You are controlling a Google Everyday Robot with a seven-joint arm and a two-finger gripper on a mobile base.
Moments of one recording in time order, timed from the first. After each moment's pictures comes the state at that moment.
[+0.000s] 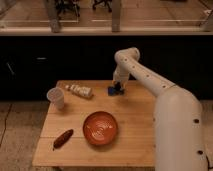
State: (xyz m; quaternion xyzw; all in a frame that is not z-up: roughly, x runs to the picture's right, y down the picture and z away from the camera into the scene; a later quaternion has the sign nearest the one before) arm 0.091 -0.025 0.915 -0.20 -0.20 -0.51 0.81
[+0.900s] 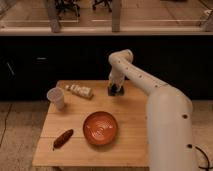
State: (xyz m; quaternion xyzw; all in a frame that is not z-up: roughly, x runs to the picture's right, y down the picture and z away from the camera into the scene) arm 0.068 -0.012 0.936 -0.21 -0.20 -0.54 0.79
